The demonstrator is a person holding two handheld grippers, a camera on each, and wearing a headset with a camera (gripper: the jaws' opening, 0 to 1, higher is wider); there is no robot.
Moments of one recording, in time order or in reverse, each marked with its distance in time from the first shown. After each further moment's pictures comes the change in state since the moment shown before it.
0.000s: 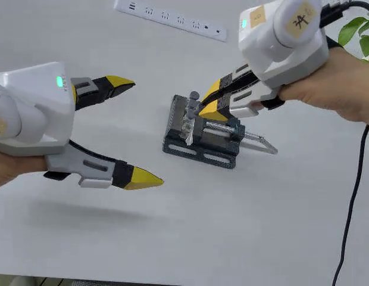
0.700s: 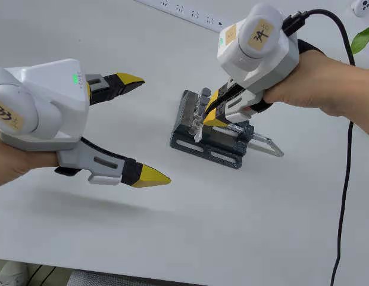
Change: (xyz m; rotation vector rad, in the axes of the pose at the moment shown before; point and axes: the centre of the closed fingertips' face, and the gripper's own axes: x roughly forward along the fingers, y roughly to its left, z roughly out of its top) left arm -0.003 -0.002 -0.009 -0.032 -0.025 0.013; right arm 0.035 -0.004 -0.019 -0.009 0.175 0.046
